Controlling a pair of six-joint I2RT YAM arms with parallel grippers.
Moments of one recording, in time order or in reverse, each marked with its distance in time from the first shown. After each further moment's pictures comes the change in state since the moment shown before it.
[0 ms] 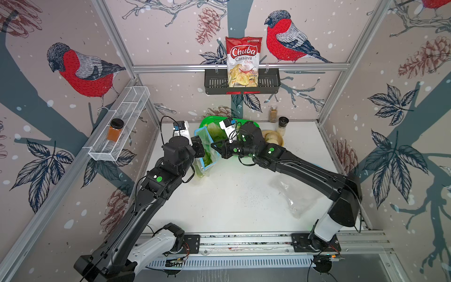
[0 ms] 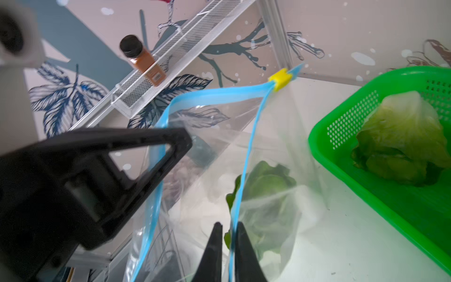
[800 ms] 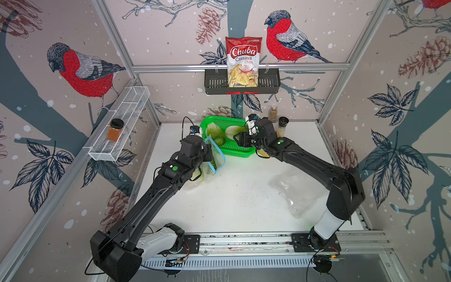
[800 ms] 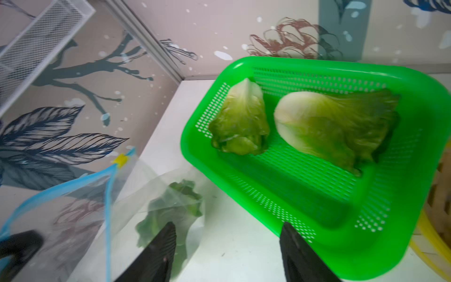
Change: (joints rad) left arm 0.001 0.120 -0.056 -0.008 0.086 0.010; right arm -0.270 0.025 -0.114 -0.068 0.142 -0.005
